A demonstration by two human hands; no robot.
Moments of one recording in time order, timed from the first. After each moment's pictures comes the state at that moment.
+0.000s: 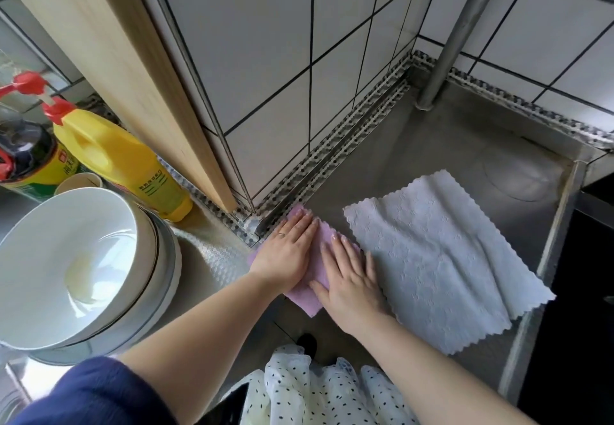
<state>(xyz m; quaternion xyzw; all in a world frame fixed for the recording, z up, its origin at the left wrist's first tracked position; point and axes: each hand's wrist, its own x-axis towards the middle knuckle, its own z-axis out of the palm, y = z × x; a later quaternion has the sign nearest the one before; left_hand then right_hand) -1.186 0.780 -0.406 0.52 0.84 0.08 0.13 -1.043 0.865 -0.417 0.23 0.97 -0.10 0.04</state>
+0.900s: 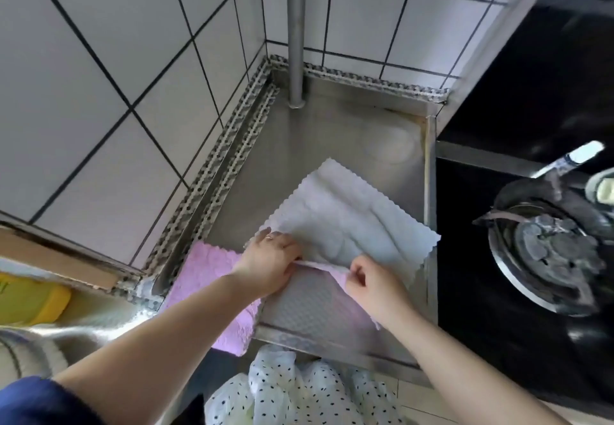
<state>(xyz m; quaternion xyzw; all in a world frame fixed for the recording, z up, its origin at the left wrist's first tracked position) -1.147 0.889 -0.387 0.74 0.67 0.00 0.08 -0.929 0.949 -0.363 0.53 0.78 -0.35 0.00</state>
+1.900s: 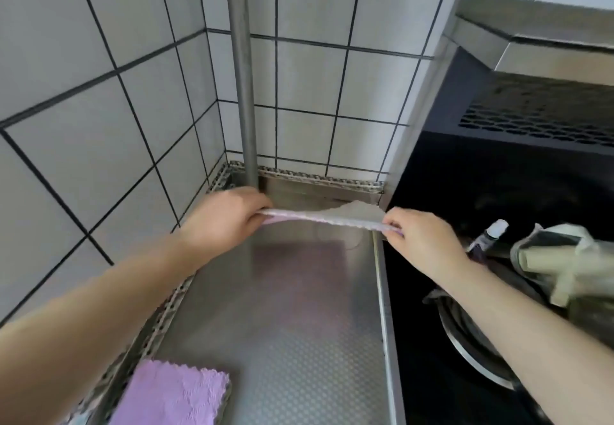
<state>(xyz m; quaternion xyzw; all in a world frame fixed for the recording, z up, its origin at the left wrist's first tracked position) -1.199 1.022 -0.200 0.77 0.60 0.20 -0.06 -0.883 1.113 -0.194 0.46 0.88 -0.01 -0.13</state>
